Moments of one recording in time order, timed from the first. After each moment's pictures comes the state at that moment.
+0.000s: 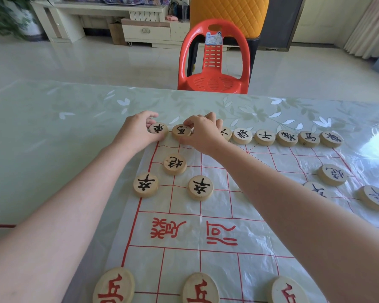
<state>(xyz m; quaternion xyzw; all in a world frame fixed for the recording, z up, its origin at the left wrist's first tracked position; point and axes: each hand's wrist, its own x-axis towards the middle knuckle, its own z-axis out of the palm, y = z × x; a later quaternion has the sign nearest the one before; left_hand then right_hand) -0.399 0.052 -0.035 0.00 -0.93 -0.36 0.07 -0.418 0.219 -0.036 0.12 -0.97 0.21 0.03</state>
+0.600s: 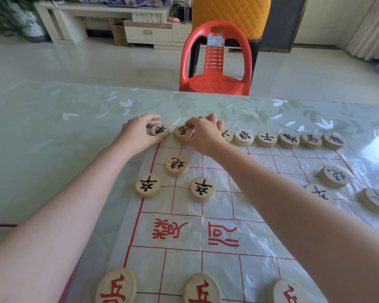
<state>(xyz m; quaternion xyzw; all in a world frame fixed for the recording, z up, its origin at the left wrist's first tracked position) -0.402 0.042 -0.040 -0.01 -0.94 -0.33 0.06 -0.415 0.218 -0.034 0.13 -0.97 0.20 0.03</state>
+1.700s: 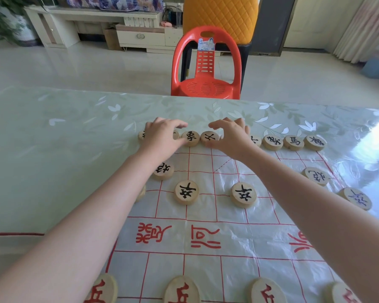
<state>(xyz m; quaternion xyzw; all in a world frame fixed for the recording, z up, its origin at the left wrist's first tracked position) -0.387 0.126 -0.020 -0.08 -0.96 -0.26 0.11 -0.407 0.302 -0.025 0.09 -0.96 0.26 0.03</state>
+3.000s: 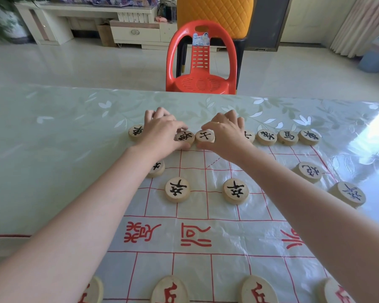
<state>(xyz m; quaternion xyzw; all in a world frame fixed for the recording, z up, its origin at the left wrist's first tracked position) -0.401 0.137 -0.029 -0.17 -0.97 -0.09 0.12 -0.408 0.312 -0.038 0.16 -0.98 0.10 0.09</state>
